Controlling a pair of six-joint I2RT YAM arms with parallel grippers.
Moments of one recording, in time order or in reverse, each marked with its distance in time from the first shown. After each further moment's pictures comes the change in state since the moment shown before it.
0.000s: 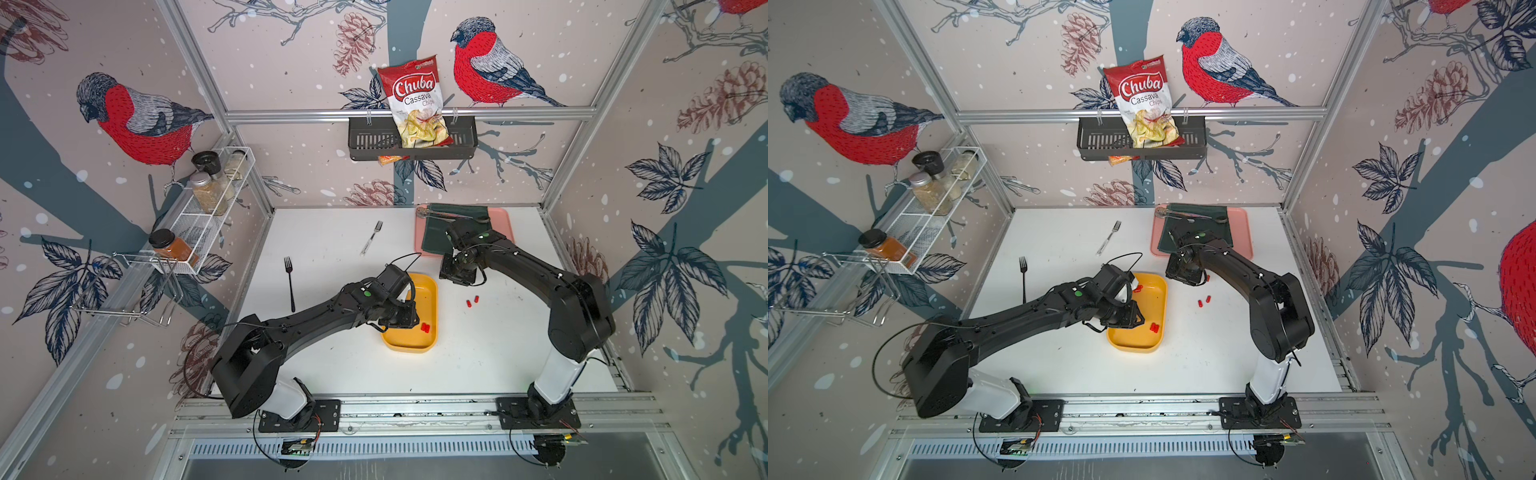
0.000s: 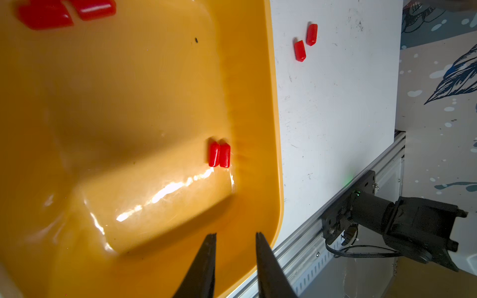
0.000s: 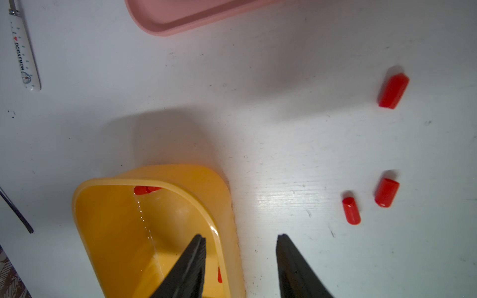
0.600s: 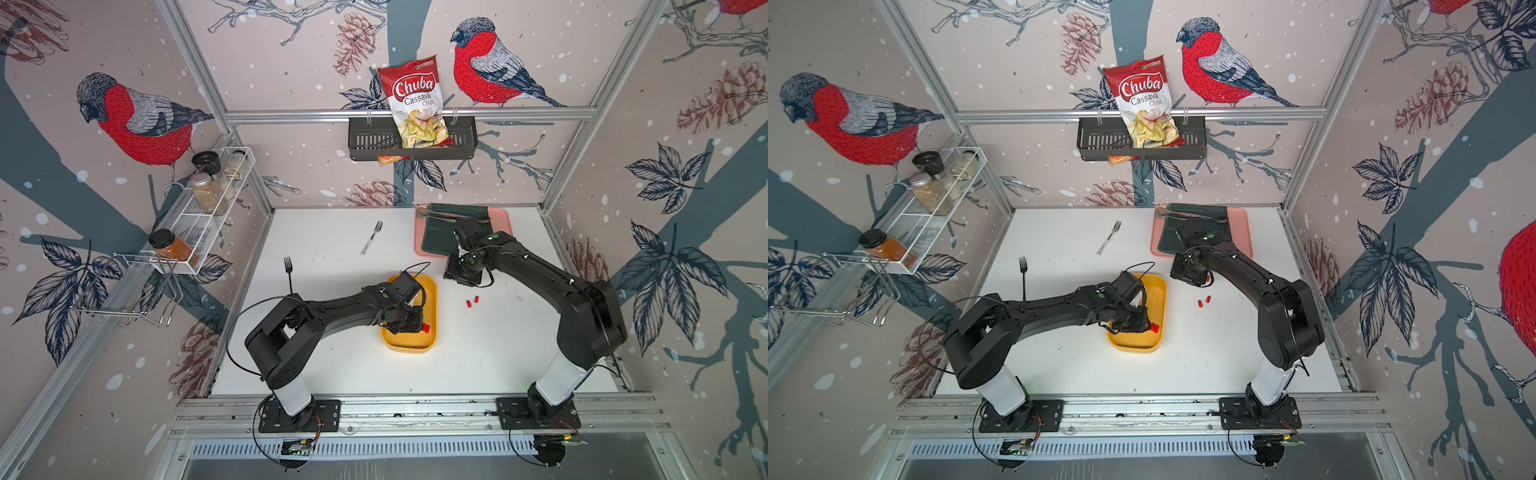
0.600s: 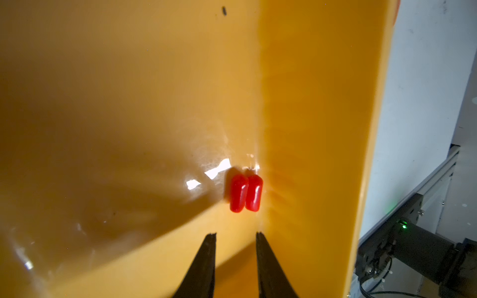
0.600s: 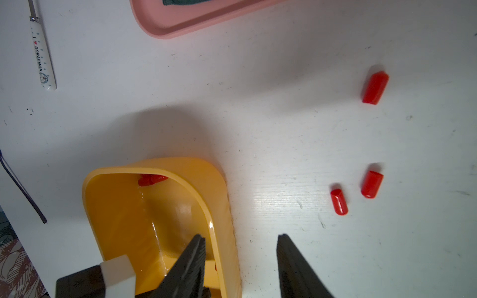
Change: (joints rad) left arm -0.013 0.206 0.013 0.090 -0.035 -0.018; right arm -0.025 -0.058 -0.046 0.006 -0.029 -0.009
